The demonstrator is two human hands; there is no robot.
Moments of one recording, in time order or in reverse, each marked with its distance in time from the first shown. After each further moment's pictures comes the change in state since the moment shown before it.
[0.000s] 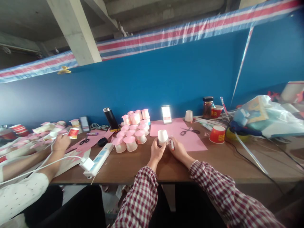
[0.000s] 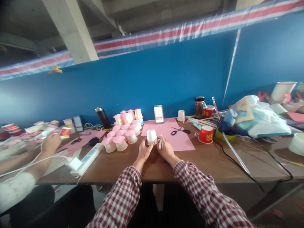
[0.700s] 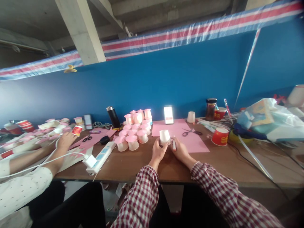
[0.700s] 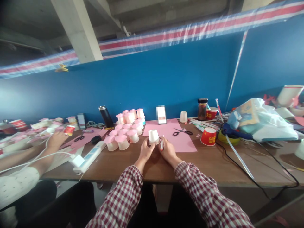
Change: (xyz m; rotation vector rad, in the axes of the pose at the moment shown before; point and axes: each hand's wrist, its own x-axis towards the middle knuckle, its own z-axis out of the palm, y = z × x) left_hand -0.001 0.001 -0.002 -0.004 -0.028 0.033; right_hand 0.000 0.003 0.002 -0.009 0.032 -0.011
